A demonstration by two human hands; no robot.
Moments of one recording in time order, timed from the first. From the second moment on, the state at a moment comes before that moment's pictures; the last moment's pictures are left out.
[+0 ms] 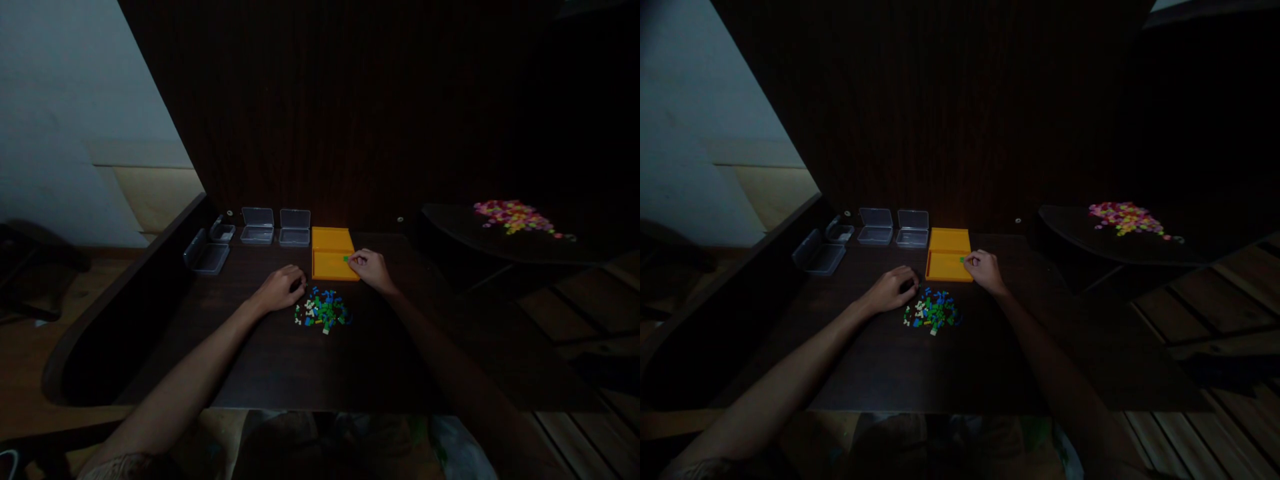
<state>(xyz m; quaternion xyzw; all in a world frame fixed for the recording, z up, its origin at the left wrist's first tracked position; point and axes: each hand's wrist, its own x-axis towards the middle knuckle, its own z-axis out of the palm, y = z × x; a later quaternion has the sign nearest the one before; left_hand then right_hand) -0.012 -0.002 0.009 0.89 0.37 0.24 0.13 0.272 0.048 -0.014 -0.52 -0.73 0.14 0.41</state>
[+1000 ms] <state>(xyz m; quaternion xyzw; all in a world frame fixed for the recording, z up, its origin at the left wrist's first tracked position) -0.012 -0.003 0.013 0.89 0.37 0.24 0.12 0.270 0.041 -0.010 -0.54 -0.73 0.17 0.39</state>
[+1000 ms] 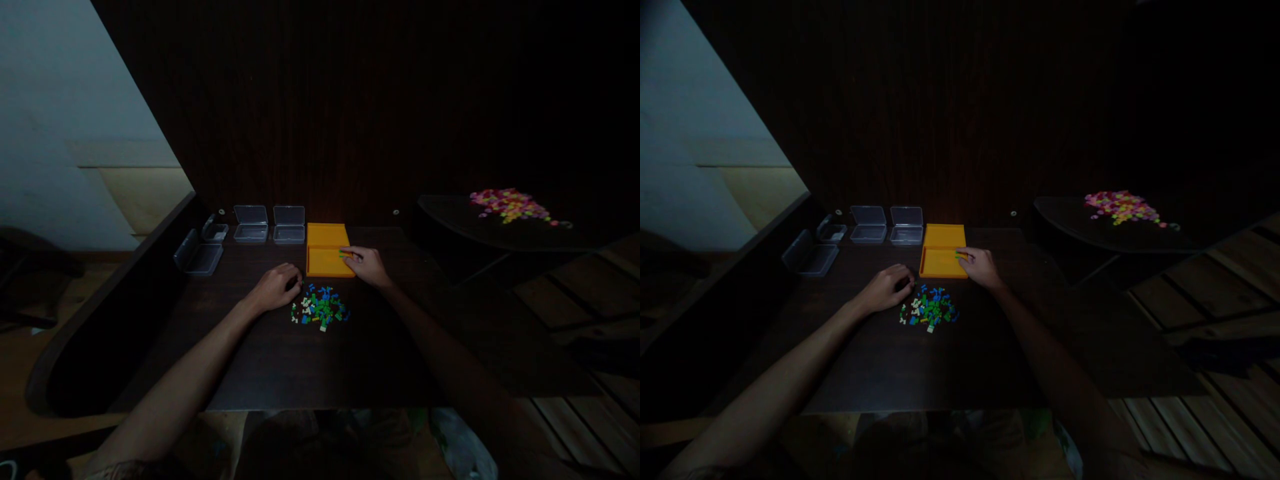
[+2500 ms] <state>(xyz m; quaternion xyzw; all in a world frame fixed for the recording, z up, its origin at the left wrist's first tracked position) 0.000 -0.021 0.027 0.89 0.33 0.29 0.13 0.208 -0.025 0.002 -0.36 -0.86 0.01 0.36</state>
